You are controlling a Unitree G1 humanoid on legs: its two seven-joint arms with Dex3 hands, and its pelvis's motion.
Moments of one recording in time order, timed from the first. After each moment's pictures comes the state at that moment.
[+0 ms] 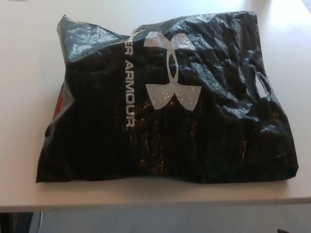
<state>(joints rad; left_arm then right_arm) 0.51 0.28 0.05 0.32 0.01 -0.37 -0.09 0.36 -0.29 -0.01 0.38 -0.13 -0.33 0.06</state>
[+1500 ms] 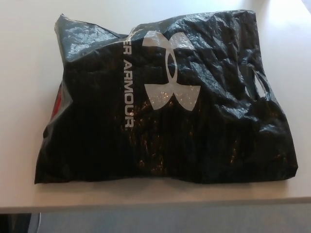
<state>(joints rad) 0.10 0.56 0.58 -0.13 -0.15 -0.82 -0.07 0.13 -0.29 -0.31 -0.33 -0.17 -0.62 -0.02</state>
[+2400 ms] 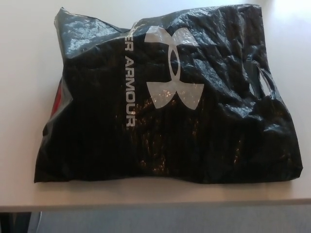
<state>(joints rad) -0.59 0.66 0.36 0.51 0.05 -0.50 0.00 -0.56 -0.41 -0.27 0.12 -0.27 -0.23 -0.03</state>
